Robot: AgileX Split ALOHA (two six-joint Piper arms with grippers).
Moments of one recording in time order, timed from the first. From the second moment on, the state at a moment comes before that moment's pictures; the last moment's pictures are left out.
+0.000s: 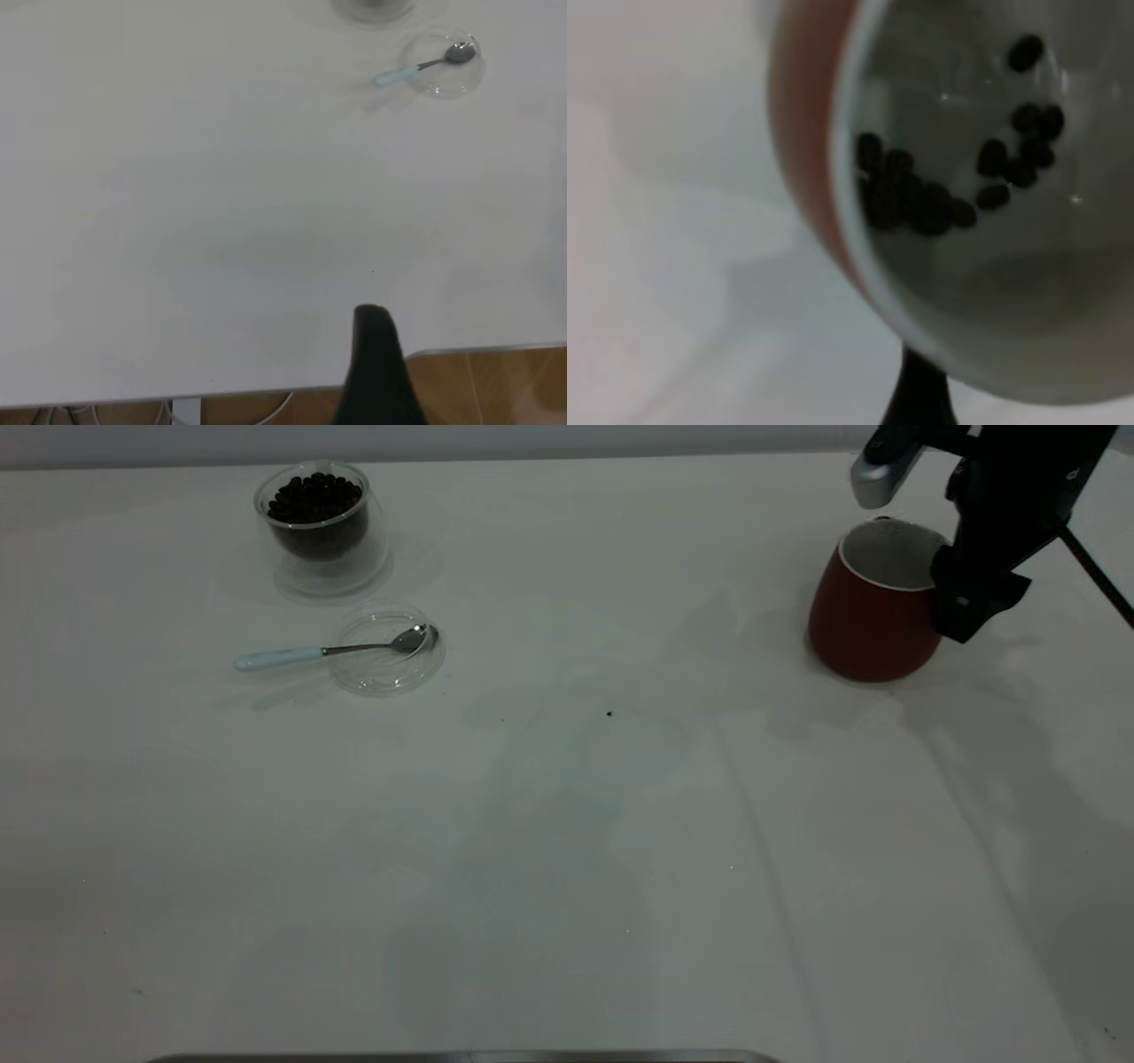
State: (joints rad) left arm -0.01 -0.02 -0.49 -0.04 1.13 0.03; right arm 0.19 2.31 -1.42 -0.16 0.50 -0.63
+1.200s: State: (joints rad) left arm -0.01 -0.02 -0.49 -0.04 1.13 0.03; right arm 0.43 2.31 -1.42 0.10 0.31 -0.63
